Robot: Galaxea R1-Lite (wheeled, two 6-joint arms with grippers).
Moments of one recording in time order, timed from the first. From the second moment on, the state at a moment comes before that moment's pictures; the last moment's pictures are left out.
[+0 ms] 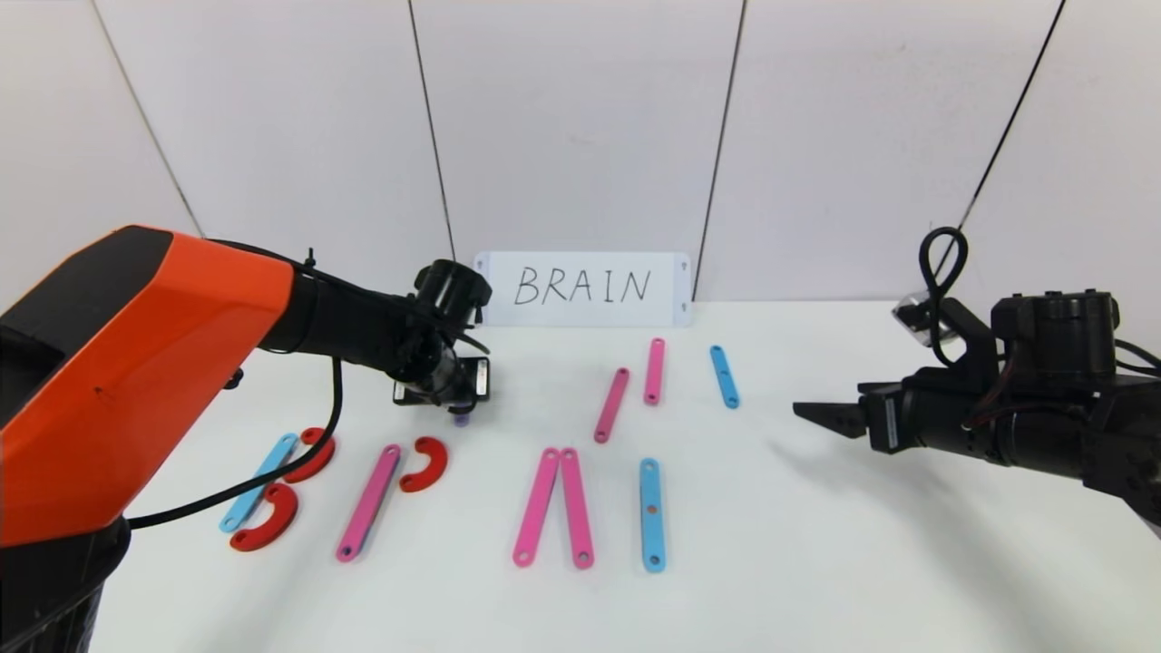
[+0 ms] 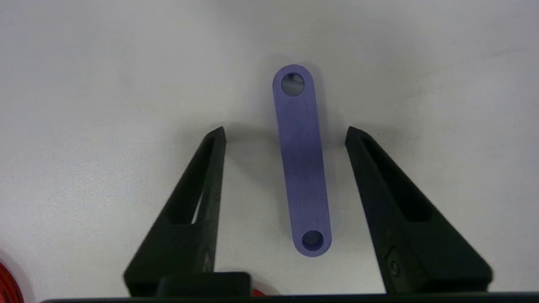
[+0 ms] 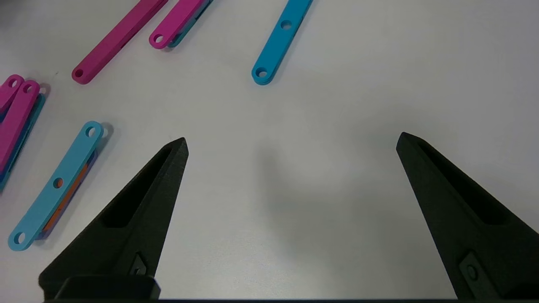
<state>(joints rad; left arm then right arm) -0.38 2.23 -1.56 0.22 0.25 -0.36 0.09 1.75 -0.68 -0.52 0.34 -0.05</state>
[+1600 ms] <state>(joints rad) -0.42 1.92 -1.30 0.38 0.35 -0.73 0.10 1.75 -0.67 -0.52 0.34 -0.05</state>
